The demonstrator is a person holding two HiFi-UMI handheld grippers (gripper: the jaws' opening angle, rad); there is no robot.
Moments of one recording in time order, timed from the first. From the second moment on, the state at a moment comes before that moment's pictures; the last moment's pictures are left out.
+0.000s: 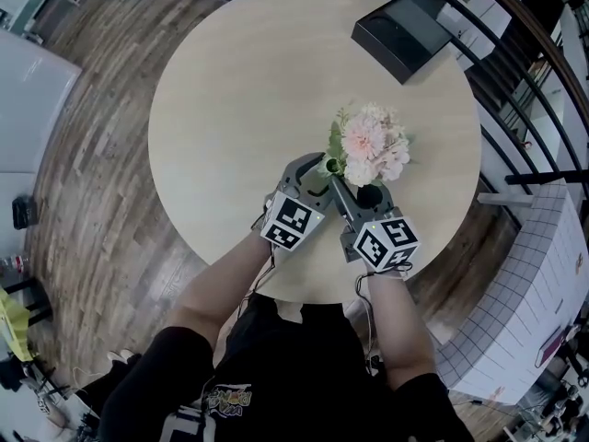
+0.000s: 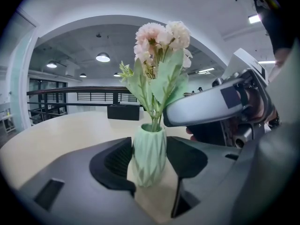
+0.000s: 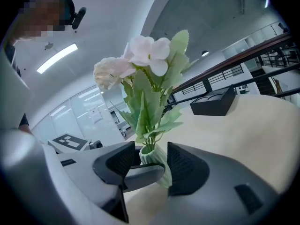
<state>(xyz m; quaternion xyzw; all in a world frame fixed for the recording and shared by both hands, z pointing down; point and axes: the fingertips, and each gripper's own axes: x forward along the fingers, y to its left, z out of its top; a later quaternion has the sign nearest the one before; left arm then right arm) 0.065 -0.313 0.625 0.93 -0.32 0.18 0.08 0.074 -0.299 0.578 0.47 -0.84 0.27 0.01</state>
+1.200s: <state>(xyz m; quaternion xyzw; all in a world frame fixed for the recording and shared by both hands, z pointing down) 0.066 -0.312 0.622 0.93 -0.31 0.17 0.09 0.061 -0.327 0.577 0.44 -0.87 0.22 0.00</state>
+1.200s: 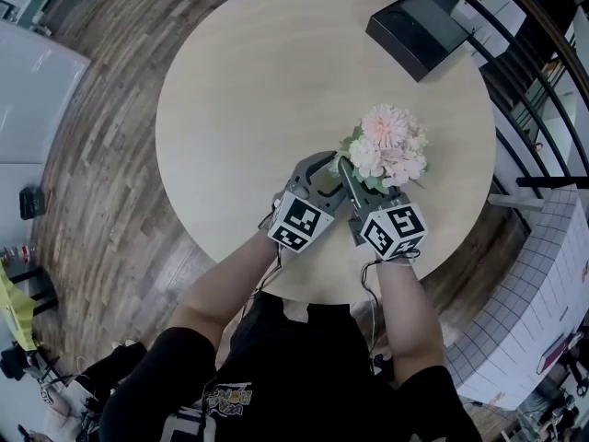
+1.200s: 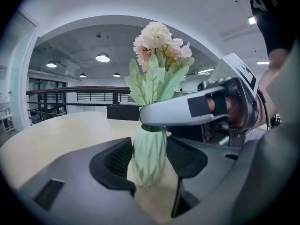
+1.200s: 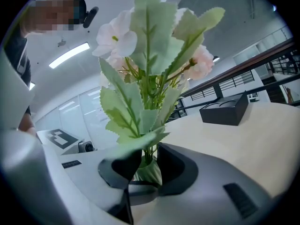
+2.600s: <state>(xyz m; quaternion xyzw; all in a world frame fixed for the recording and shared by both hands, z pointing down) -0.001 -0.304 0.567 0.93 -0.33 0.14 0.09 0.084 -0.331 0.446 0.49 -0.82 0.25 -0.15</state>
